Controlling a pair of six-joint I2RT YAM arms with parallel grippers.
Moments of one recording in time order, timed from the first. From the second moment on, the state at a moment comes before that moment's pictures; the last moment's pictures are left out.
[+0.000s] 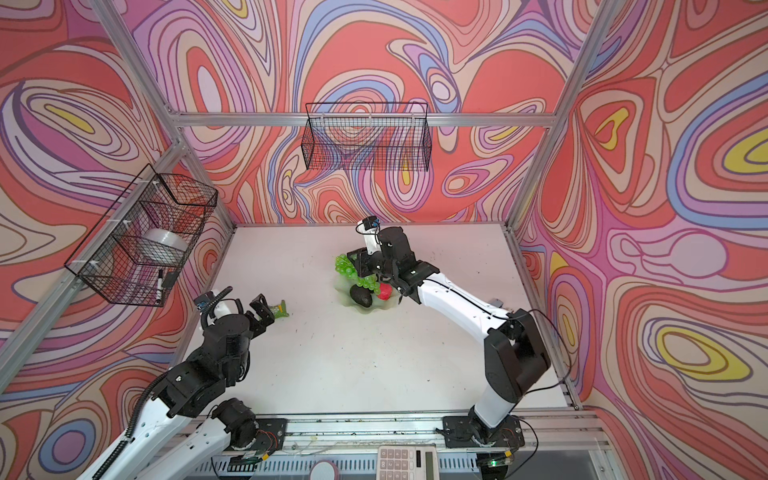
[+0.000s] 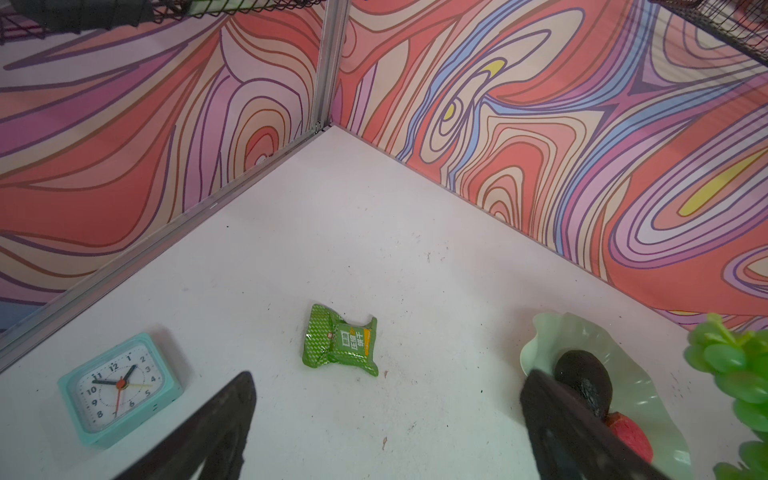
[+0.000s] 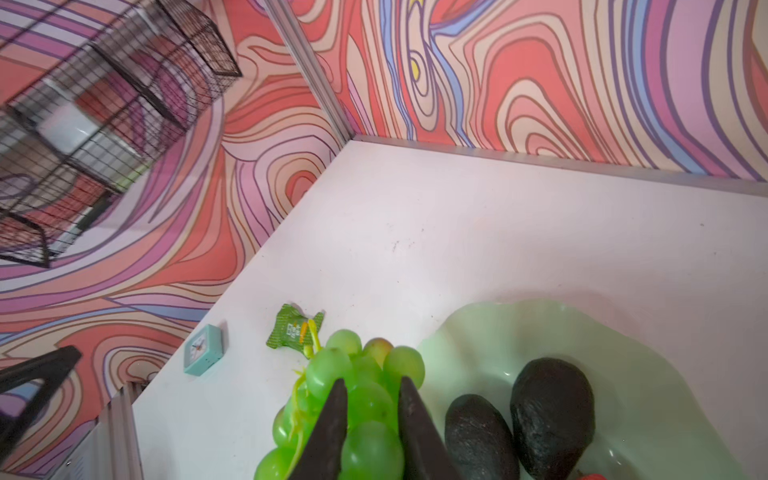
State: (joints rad) left arm -0.57 0.55 0.64 -0.58 -0.78 -0.75; right arm 0.60 1.69 1.33 -0.06 -0.26 0.35
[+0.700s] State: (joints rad) left arm -0.57 0.61 0.65 -0.58 -0.78 -0.75; right arm 0.52 1.97 1.29 0.15 -0.27 0.39
